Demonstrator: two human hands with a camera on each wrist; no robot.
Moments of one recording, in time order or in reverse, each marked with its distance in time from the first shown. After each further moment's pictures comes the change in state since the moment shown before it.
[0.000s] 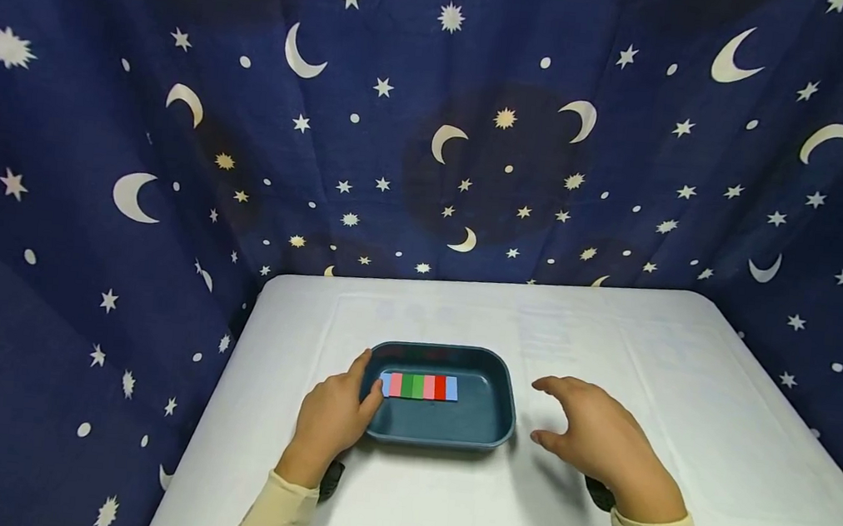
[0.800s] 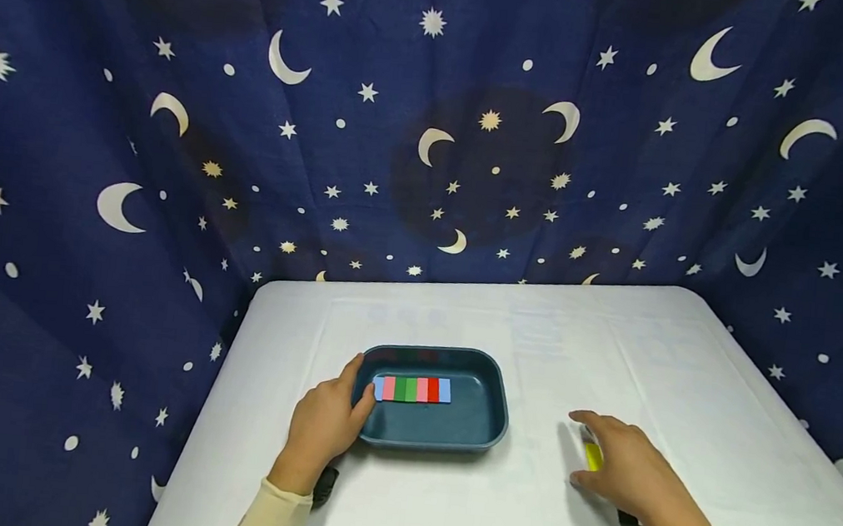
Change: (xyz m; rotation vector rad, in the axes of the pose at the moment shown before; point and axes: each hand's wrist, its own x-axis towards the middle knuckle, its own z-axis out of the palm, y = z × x) left_hand -0.002 0.003 0.001 -0.012 -0.003 -0.006; right_hand -0.053 0.060 0.025 0.030 -0.080 0.172
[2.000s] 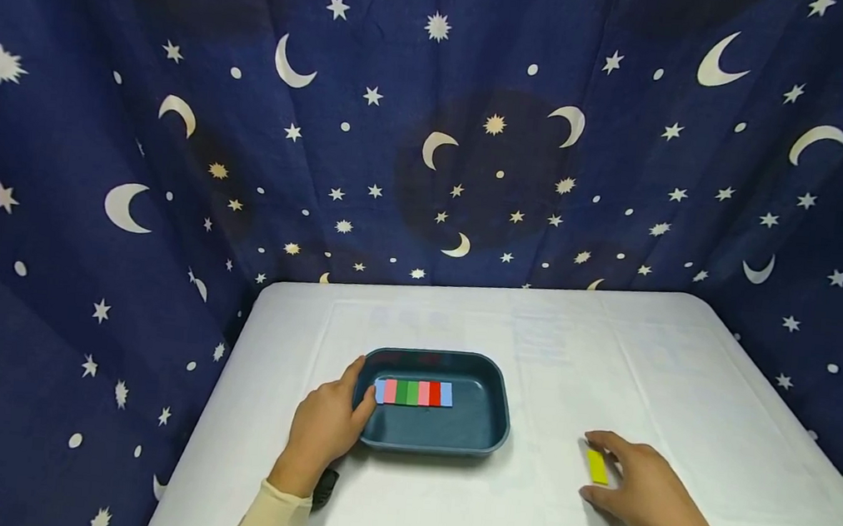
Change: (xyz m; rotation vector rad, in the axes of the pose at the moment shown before) left_hand 0.000 -0.001 -0.001 0.002 0.005 -0.004; right_hand -0.004 0.024 0.010 0.032 -0.073 0.172
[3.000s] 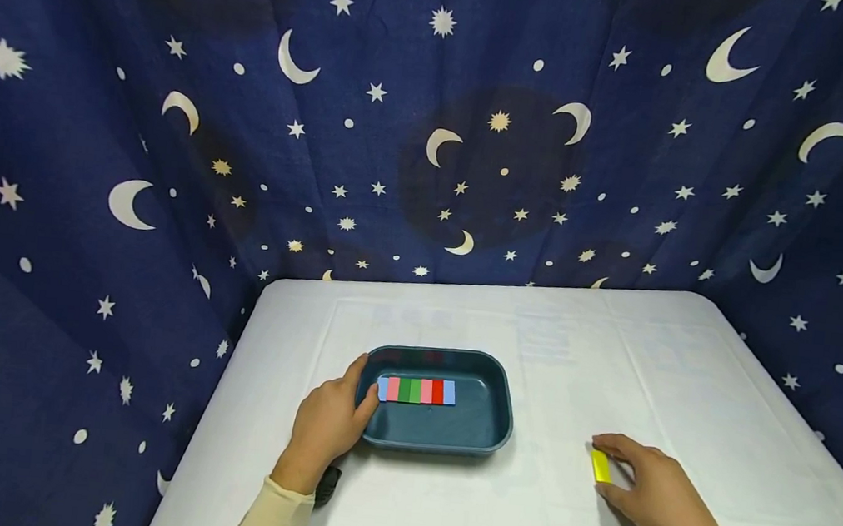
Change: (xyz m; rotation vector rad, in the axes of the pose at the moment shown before) left_hand 0.000 0.000 -0.002 0.007 -0.008 0.002; right_hand -0.006 0.010 0.006 0.032 0.073 -0.067
